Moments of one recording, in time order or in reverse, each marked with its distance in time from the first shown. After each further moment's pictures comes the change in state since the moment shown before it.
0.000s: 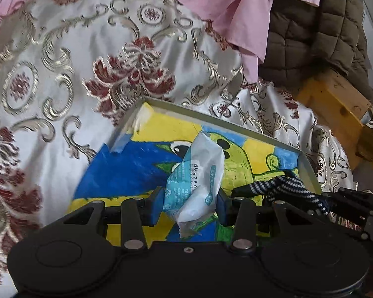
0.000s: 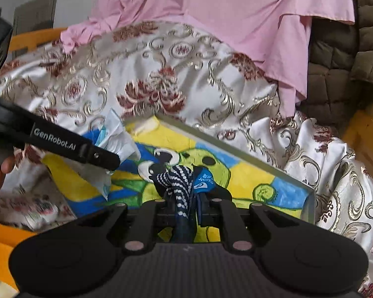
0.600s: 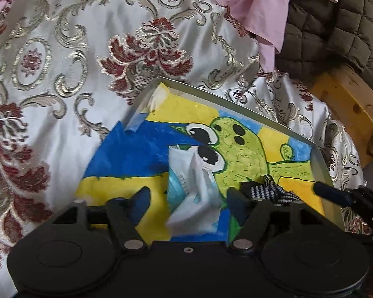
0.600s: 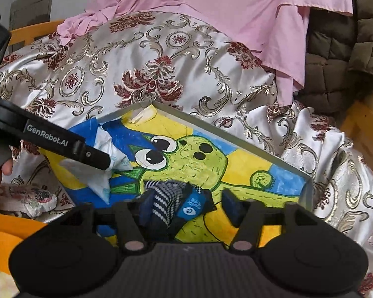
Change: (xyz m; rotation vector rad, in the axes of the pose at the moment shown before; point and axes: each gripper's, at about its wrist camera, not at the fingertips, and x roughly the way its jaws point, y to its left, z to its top) left arm 0.001 0.010 -0.007 -0.057 0.059 0.051; right arm -0.009 -0.002 -0.003 0.016 0.042 -0.006
